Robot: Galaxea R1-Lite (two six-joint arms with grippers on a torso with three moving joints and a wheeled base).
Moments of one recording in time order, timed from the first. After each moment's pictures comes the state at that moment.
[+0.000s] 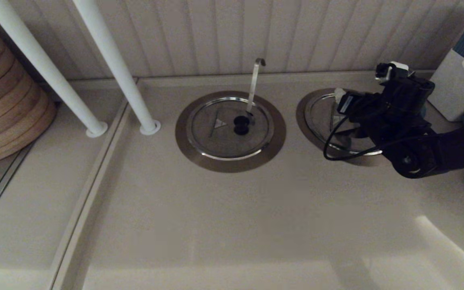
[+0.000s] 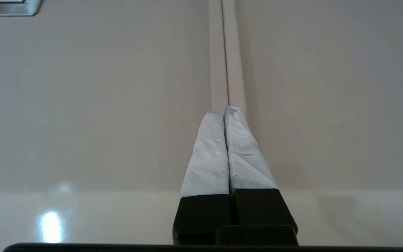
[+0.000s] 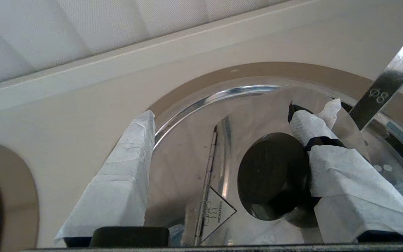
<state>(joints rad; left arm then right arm) 0.00 0.00 0.00 0.00 0.00 -0.01 0.23 2.07 -1.26 -0.90 -0.25 0.17</state>
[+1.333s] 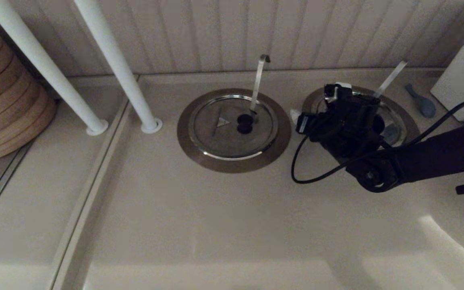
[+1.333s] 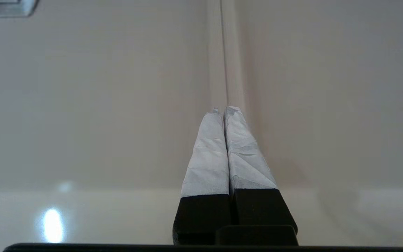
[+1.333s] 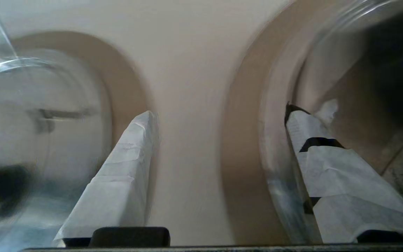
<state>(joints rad) 0.00 0.00 0.00 0.00 0.00 -0.01 0.35 2.09 -1.26 -0.90 -0.25 0.15</state>
